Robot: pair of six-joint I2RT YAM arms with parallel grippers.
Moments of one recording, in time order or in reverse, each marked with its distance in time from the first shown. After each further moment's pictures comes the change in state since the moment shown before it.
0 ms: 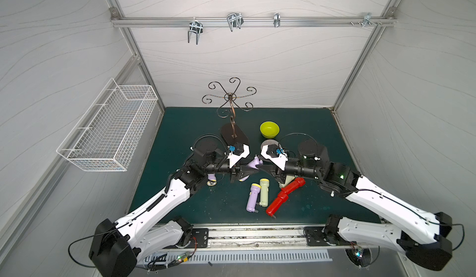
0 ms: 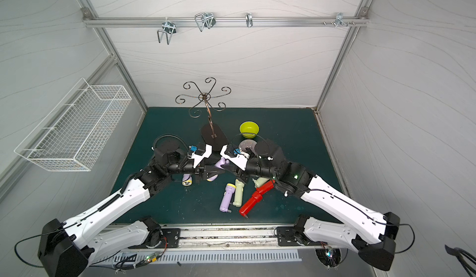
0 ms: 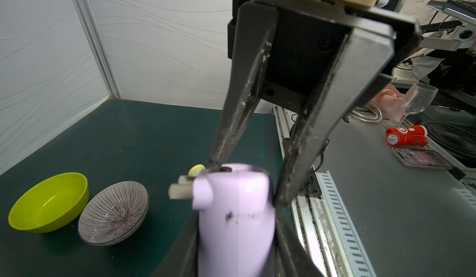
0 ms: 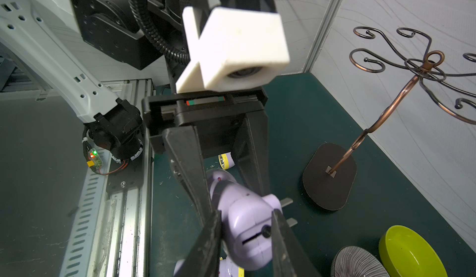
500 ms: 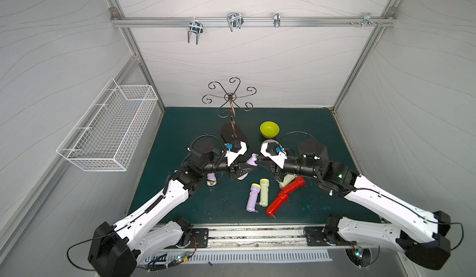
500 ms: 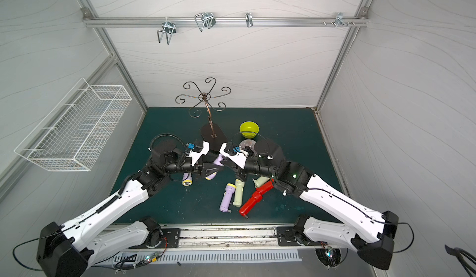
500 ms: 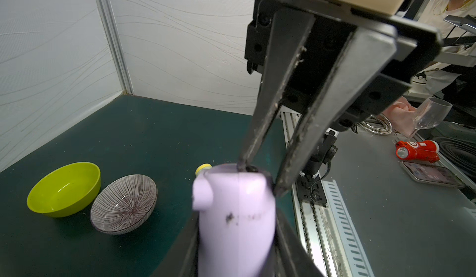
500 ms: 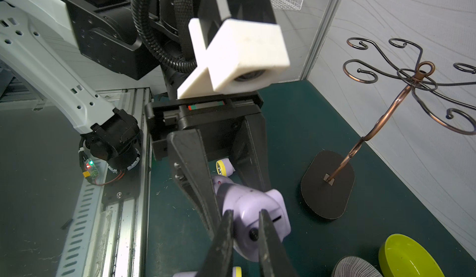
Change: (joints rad) left arm 0.024 -0.024 -0.009 0.016 -0.039 -0.068; right arm -0.002 0.015 0.000 0.051 0.001 0.005
